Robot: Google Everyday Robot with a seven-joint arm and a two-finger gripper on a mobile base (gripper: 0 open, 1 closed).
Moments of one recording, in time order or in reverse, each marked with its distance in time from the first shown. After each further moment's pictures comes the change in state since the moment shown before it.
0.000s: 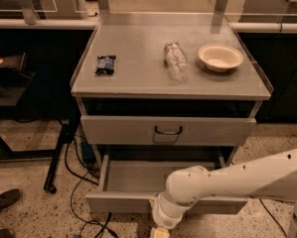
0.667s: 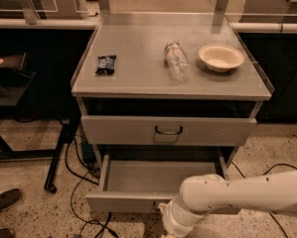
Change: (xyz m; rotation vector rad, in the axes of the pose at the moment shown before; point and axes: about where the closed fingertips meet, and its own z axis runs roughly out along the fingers) arm 0.027 0.026 -0.017 0.001 -0.021 0.062
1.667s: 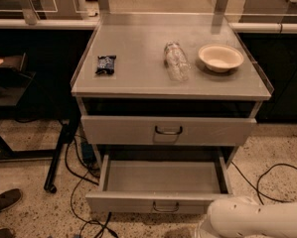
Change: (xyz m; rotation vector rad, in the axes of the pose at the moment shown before) arm 0.093 0.051 -0.016 0.004 0.109 0.189
